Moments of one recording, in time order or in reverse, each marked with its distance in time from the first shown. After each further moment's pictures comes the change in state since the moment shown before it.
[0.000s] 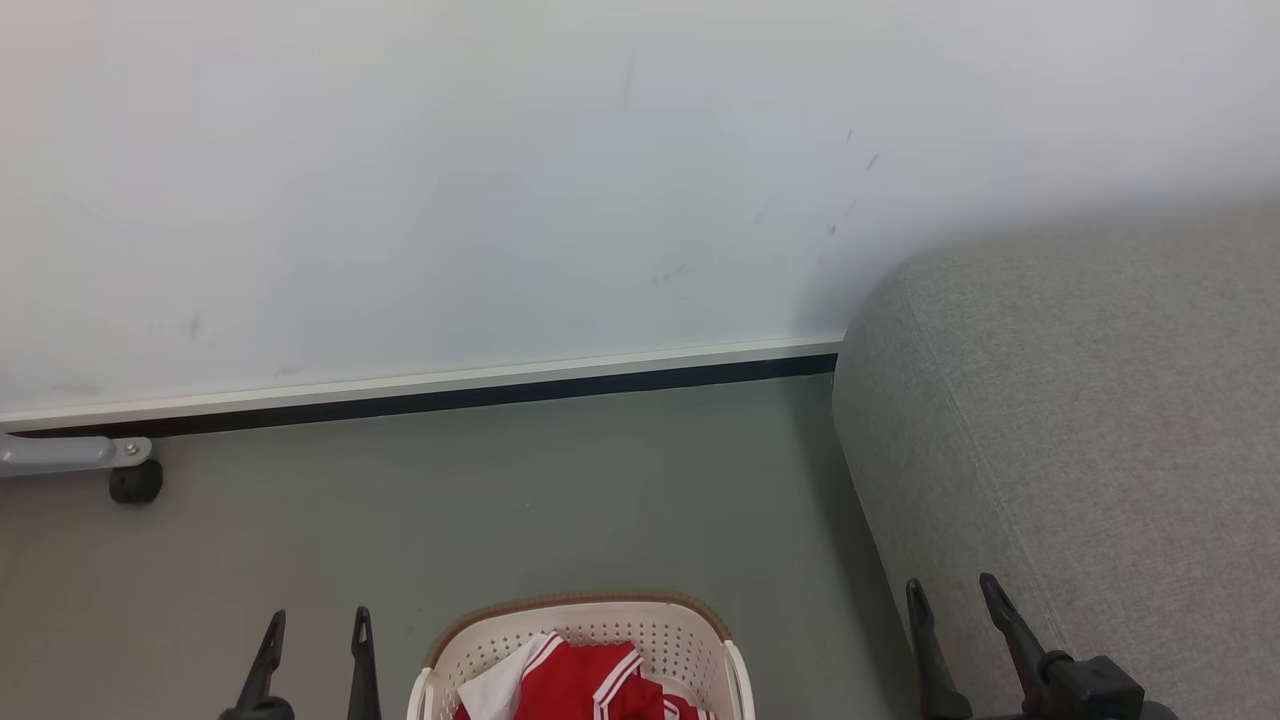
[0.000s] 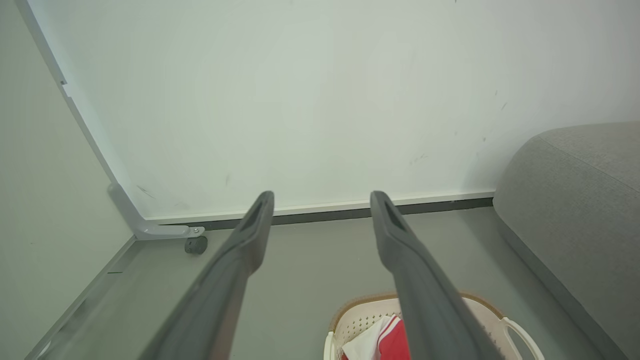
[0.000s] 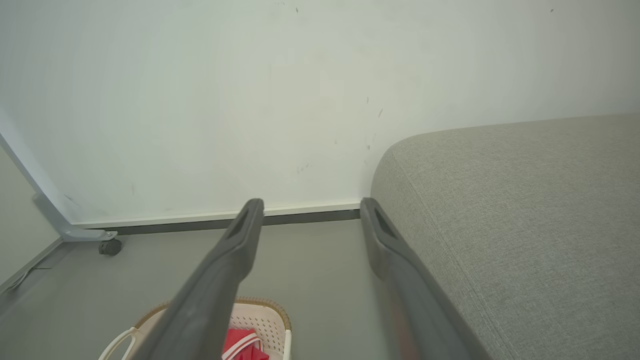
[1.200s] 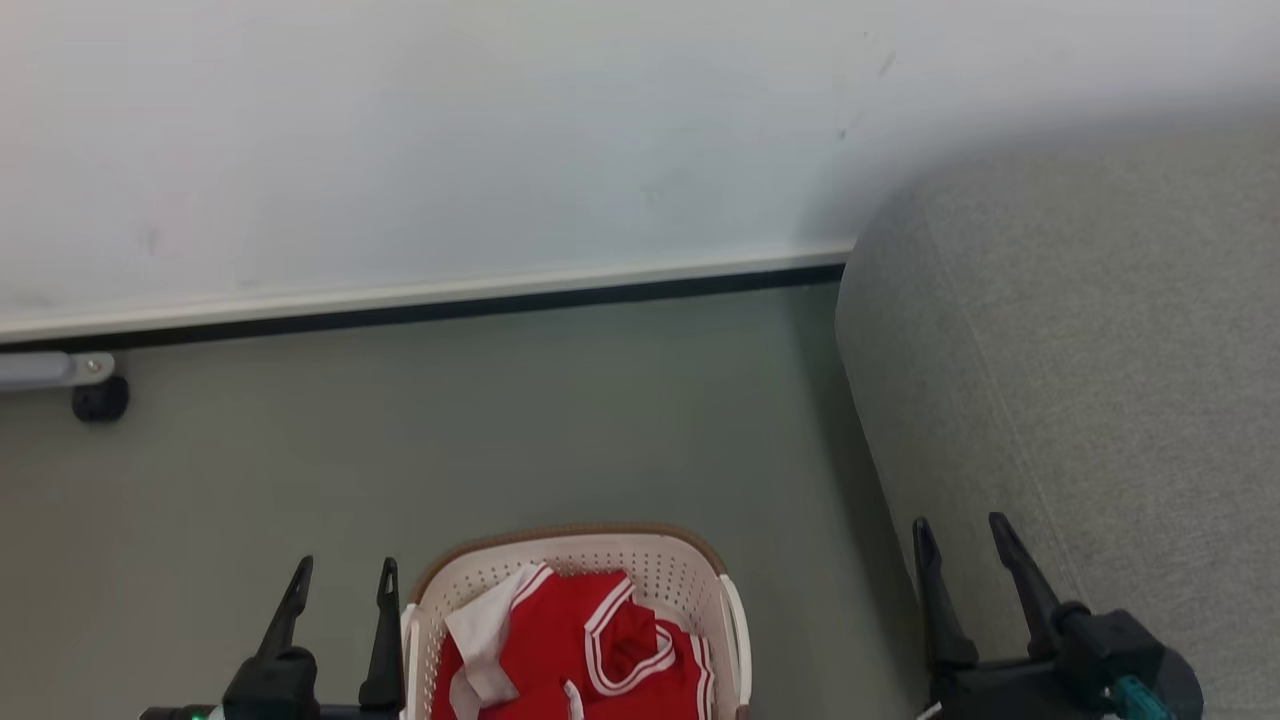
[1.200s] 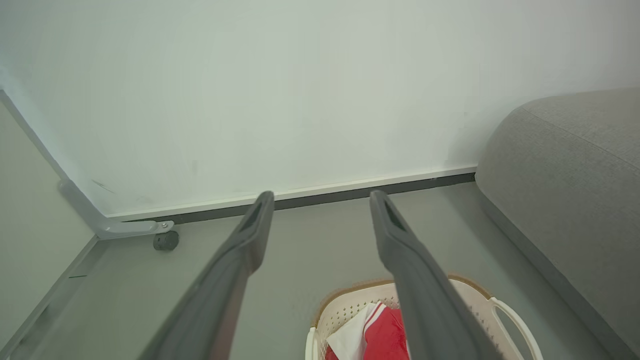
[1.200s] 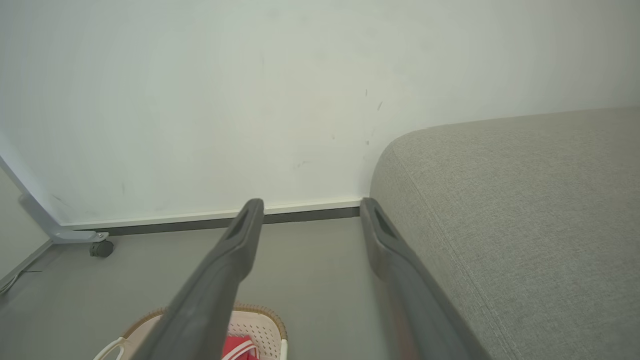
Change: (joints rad) left arm -0.075 0.000 -0.023 0.013 0.020 -0.042 0.000; right arm -0.041 0.003 -0.021 -0.056 -0.010 0.000 0.000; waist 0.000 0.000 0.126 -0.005
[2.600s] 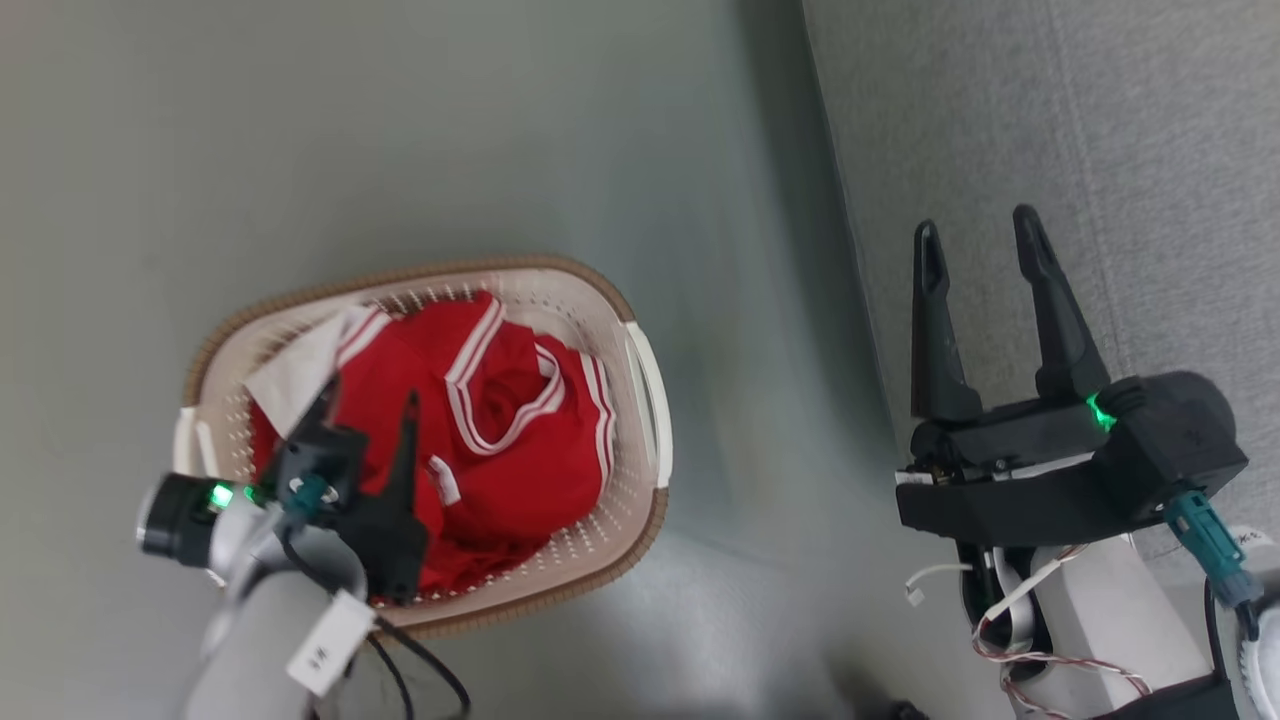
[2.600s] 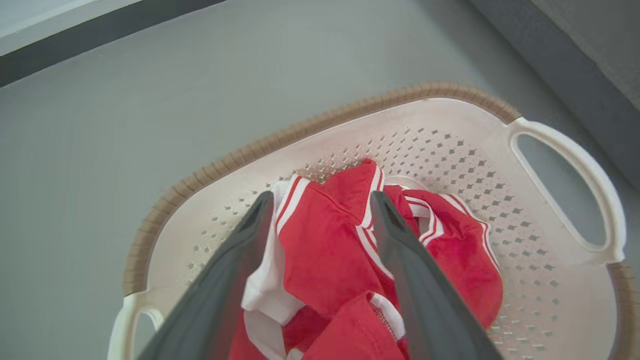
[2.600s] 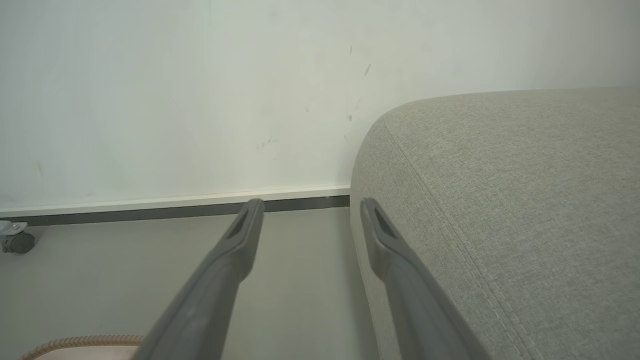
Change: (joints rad) left arm -0.478 0.009 -0.095 0.408 0.098 -0.057 0.084; right arm -0.342 0.028 0.002 -0.192 -0.061 -0.001 -0.007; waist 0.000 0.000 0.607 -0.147
